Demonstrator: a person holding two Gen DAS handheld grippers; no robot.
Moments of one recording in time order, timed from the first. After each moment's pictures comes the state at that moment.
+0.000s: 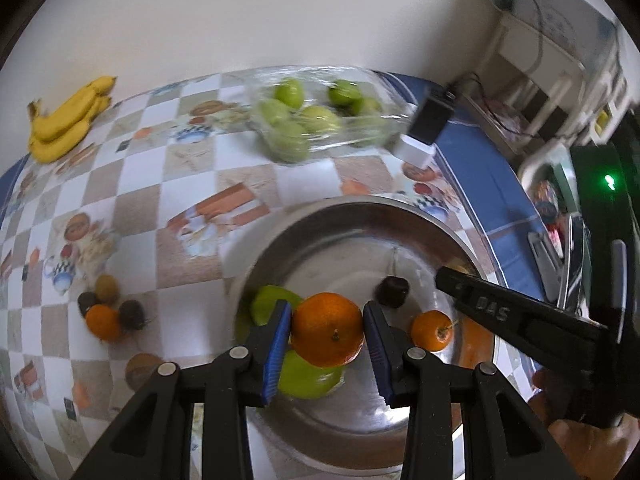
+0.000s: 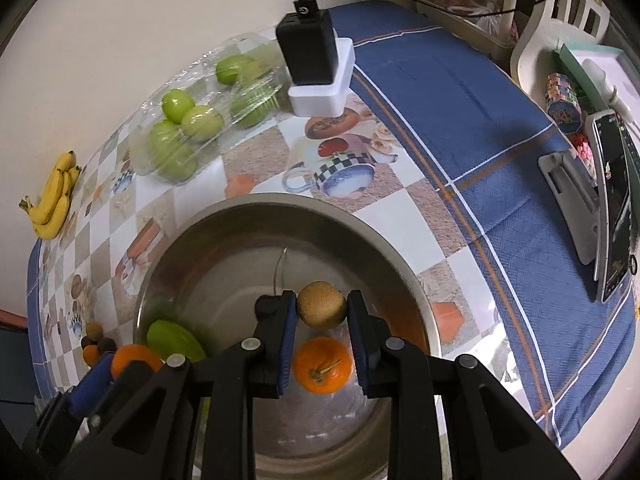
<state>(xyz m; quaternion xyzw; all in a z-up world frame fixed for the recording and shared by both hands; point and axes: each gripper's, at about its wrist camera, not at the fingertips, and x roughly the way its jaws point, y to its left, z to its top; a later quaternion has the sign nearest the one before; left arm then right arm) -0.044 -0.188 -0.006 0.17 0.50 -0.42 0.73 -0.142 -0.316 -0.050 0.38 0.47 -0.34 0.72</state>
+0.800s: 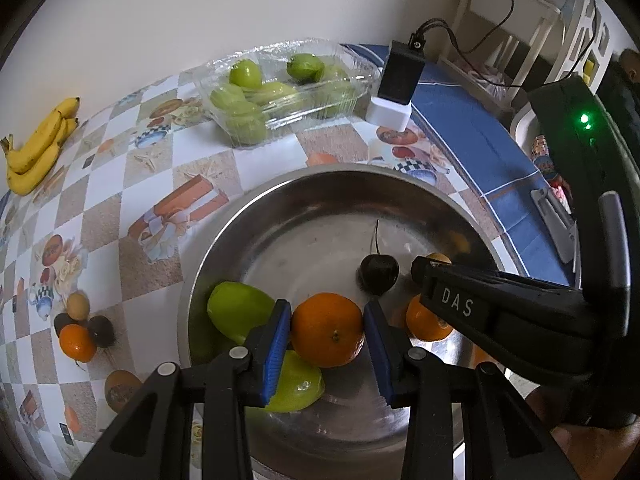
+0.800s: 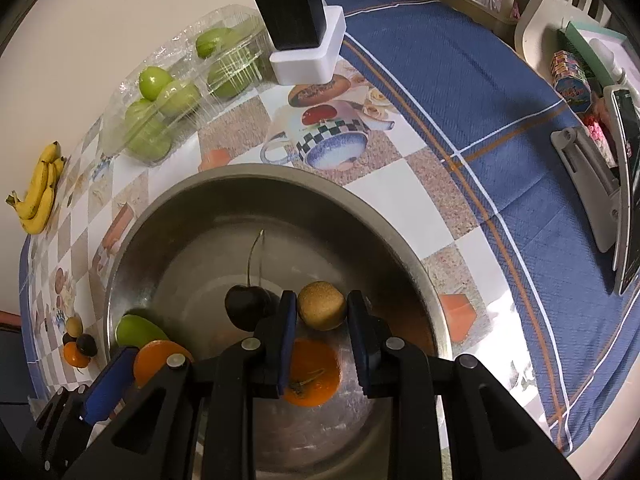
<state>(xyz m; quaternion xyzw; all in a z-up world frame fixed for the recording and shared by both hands) -0.064 -0.212 -0.036 0.22 0.49 -0.44 0.72 -0.140 -0.314 -0.078 0.38 0.49 -0.34 0.70</state>
